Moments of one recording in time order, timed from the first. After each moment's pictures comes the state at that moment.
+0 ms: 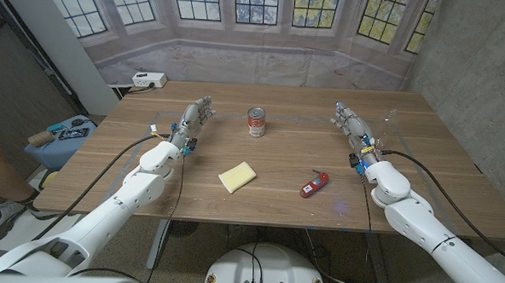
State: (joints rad) left arm 0.86 0.54 0.37 -1.31 -0.64 -0.32 -0.08; left_hand 0.24 0.16 0.67 0.08 0.17 -0.01 0.09 0.18 0.17 -0.04 0.10 0.21 0.19 -0.02 0.11 0.18 0.17 0.09 0.05 0.30 0.17; right arm -1.10 -0.64 -0.32 -1.65 0.50 0.28 -0.18; right_hand 0.37 0.11 0.32 -0.10 0.19 0.18 -0.04 0.20 0.19 0.13 -0.03 0.20 0.20 0.09 -0.04 0.19 0.19 0.32 -0.04 0.19 0.17
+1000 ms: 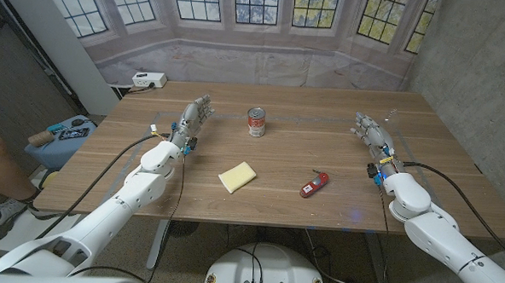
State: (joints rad) left arm 0.85 0.53 0.37 -1.30 -0.63 -0.32 -0.06; left_hand 0.25 0.16 0.68 0.06 0.17 -0.01 0.09 0.18 0.17 -0.04 0.10 0.21 0.19 -0.02 0.11 0.18 0.17 0.09 0.05 0.29 0.17; right arm -1.25 -0.70 -0.21 -1.72 0.49 0.25 -0.29; right_hand 0.42 0.07 0.32 -0.15 0.18 0.22 -0.02 0.21 0.19 0.19 -0.02 0.21 0.20 0.12 -0.03 0.20 0.19 0.36 -0.04 0.20 0.17
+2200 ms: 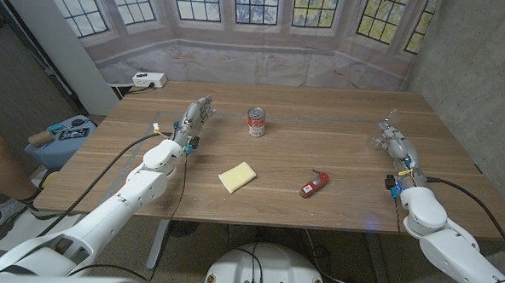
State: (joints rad) left arm 0.84 0.53 0.38 -1.30 -0.62 -0.30 -0.05; left_hand 0.26 0.16 0.67 0.04 0.17 -0.01 0.09 0.18 0.17 -0.04 0.10 0.21 0.19 -0.02 0.11 0.18 0.17 0.10 0.05 0.28 0.17; right arm -1.38 -0.69 -0.09 -1.77 0.43 0.21 -0.43; right_hand 0.48 0.05 0.33 -0.17 0.18 0.25 -0.01 0.21 0.19 0.22 -0.01 0.21 0.20 0.15 -0.04 0.21 0.19 0.39 -0.04 0.20 0.16
